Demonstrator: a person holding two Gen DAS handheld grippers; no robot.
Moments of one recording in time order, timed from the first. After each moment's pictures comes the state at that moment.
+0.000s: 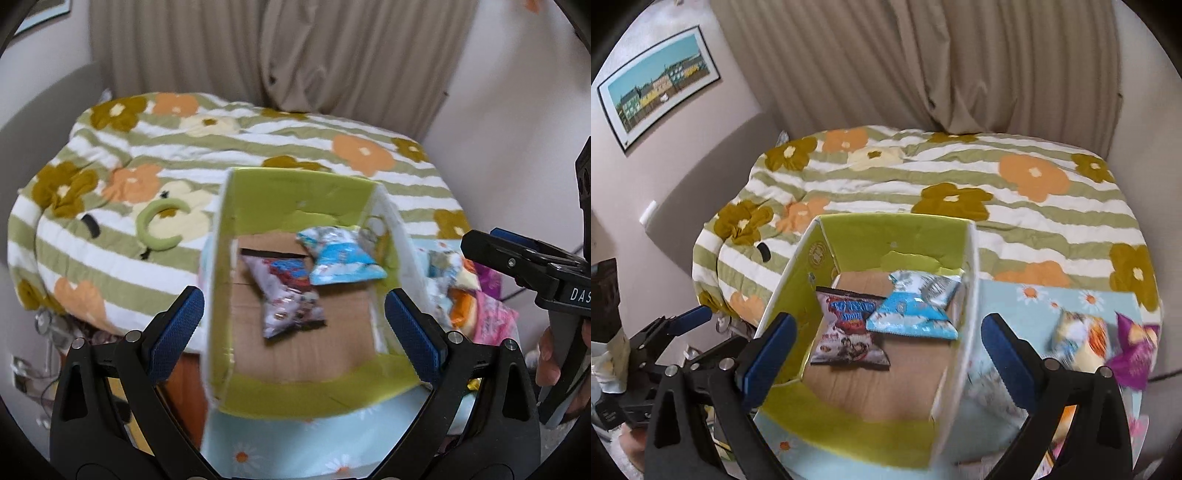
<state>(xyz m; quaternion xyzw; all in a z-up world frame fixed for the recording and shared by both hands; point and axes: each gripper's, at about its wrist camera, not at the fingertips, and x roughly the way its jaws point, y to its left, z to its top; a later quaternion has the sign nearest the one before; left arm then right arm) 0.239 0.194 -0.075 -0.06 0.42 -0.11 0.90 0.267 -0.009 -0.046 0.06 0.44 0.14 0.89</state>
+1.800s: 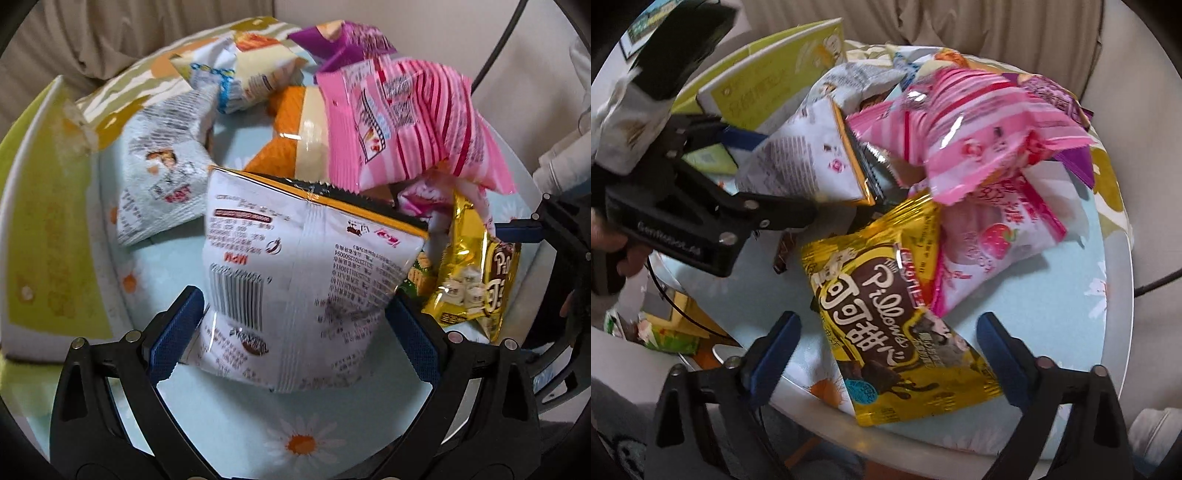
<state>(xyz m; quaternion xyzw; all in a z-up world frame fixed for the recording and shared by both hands) 0.174 -0.134 -0.268 0.18 0.51 -0.28 0.79 0.087 -0.224 -0.254 -0.05 0.53 0.14 0.84</state>
